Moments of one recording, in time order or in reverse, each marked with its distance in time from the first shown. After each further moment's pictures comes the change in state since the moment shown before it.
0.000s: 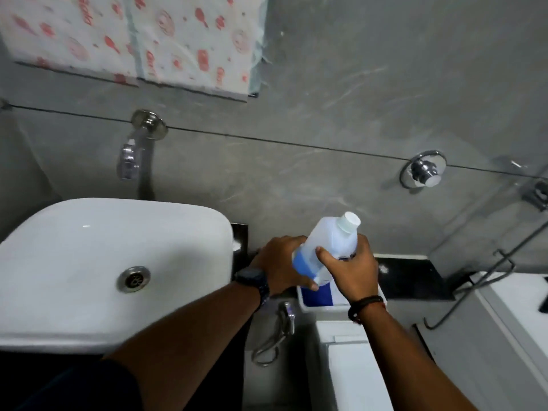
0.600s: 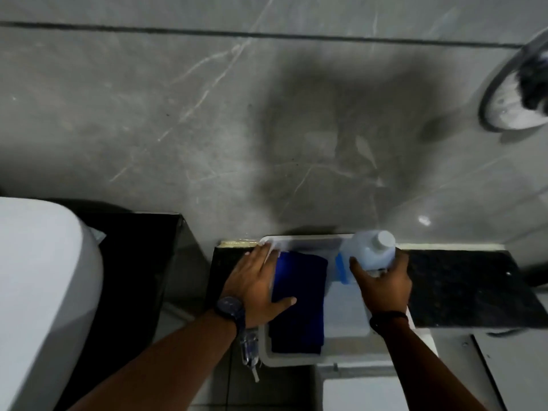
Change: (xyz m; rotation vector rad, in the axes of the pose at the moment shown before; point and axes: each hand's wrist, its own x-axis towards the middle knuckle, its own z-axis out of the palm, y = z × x) left_hand 0.127 -0.174 0.219 0.489 -0.170 -0.233; right_hand 0.179 0.334 0.032 -0.066 0.066 0.251
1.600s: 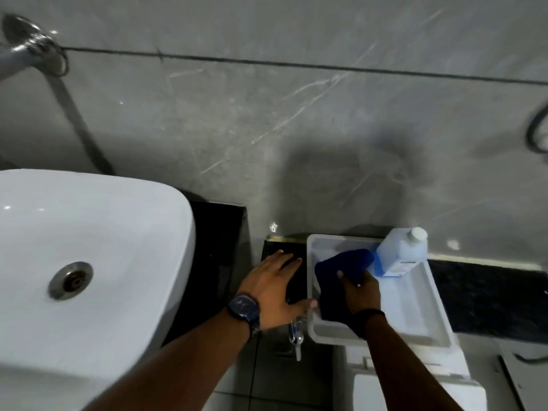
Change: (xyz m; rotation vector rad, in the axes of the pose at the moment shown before) left_hand -0.083 -0.024 -0.062 -0.076 0.019 -0.034; right_hand -0.093 -0.067 0.053 -0.025 -0.422 0.303
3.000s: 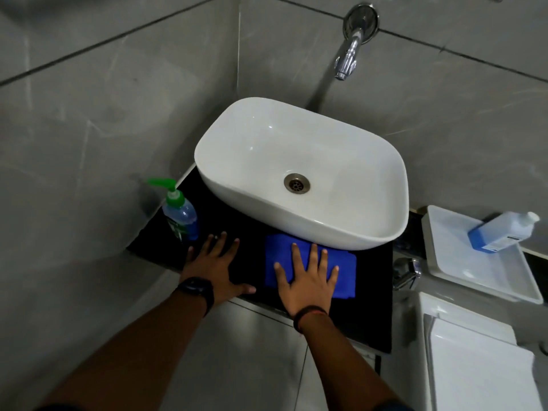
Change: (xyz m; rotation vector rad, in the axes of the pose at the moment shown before) left_hand -0.434 -0.284 -0.093 0.111 -0.087 -0.564; right_hand -0.401 0.012 0.331 -0.963 -0.042 -0.601
